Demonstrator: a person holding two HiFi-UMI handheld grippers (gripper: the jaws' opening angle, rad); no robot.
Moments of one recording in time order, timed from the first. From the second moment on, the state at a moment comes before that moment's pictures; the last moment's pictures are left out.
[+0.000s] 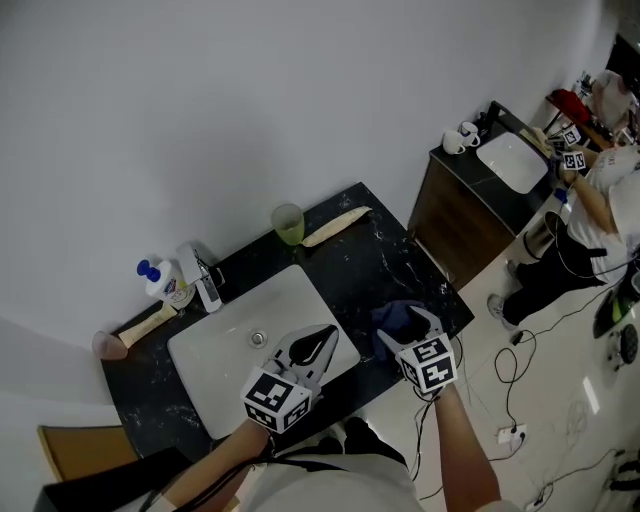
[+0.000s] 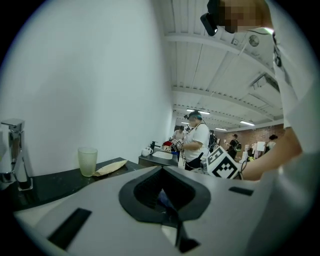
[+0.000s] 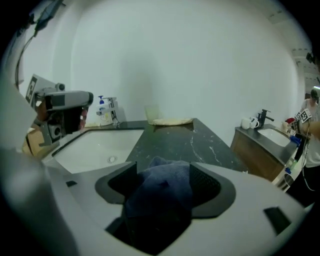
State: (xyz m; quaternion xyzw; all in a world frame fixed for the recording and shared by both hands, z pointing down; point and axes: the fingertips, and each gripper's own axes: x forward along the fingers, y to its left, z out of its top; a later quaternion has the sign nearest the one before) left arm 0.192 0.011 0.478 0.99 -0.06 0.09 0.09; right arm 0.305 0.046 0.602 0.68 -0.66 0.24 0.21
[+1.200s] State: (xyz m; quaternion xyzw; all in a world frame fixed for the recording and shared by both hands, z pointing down) left arm 0.008 -0.088 0.434 0.94 -0.32 0.04 0.08; right arm 0.121 -0.100 0.464 0.49 -0.86 0.09 0.13
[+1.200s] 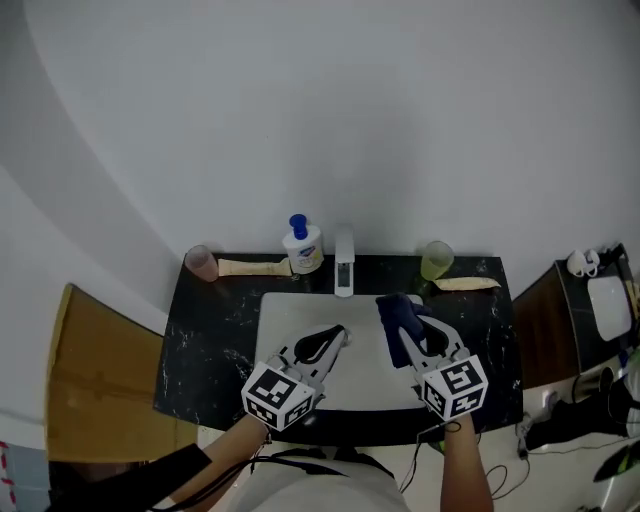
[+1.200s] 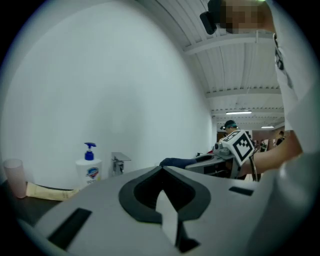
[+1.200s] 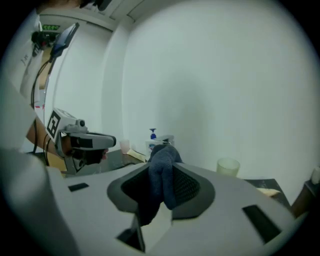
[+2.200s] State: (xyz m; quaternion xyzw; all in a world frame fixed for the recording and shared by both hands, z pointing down) left arm -0.085 -0.111 0.427 0.89 -0.44 0.00 0.11; right arm 0.020 -0.321 0.443 0.37 -0.89 -0.01 0.27
